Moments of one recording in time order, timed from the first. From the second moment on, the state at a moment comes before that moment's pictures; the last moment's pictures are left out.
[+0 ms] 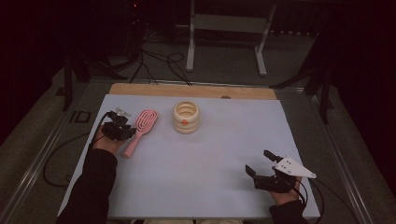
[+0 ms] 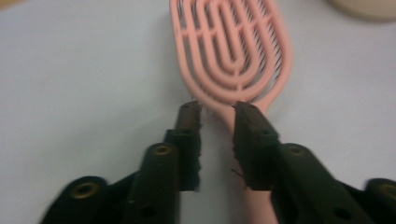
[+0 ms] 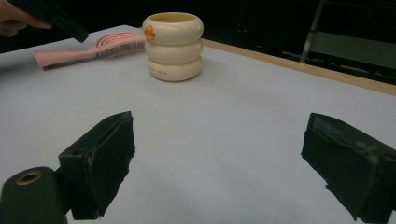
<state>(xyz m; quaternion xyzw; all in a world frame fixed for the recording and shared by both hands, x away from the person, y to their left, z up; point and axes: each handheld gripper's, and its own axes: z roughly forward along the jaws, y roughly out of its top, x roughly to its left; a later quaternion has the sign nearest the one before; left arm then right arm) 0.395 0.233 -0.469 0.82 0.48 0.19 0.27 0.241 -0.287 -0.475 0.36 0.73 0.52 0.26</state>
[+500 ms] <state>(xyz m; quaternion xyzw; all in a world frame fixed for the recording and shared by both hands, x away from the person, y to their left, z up) 0.334 0.240 -0.444 0.74 0.46 0.24 0.43 0.240 -0.286 -0.474 0.36 0.73 0.52 0.26</state>
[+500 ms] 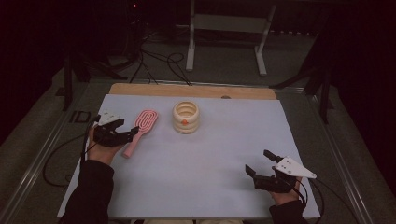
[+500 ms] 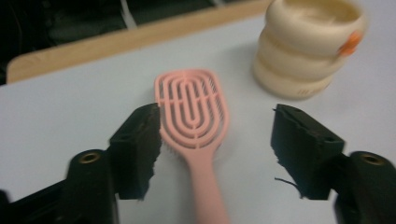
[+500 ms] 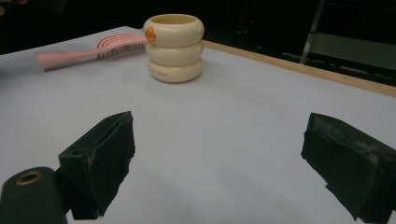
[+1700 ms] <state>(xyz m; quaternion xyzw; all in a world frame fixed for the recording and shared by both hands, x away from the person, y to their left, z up) 0.250 0.249 -0.477 0.73 0.41 0.29 0.46 0.242 -0.278 -0.468 0.35 0.73 0.52 0.26</state>
